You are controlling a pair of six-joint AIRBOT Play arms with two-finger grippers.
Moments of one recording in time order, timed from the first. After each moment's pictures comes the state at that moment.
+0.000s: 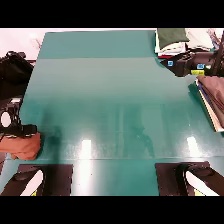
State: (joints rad) left arm 0.18 -0.77 0.59 1.82 -1.22 -1.63; right arm 0.07 -0.93 1.26 -0.83 1.07 1.15
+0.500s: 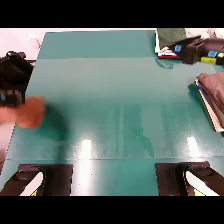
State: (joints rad) left arm -0.01 -0.77 1.15 1.71 -1.28 -1.62; right arm 0.07 -0.93 1.39 -0.83 1.01 1.15
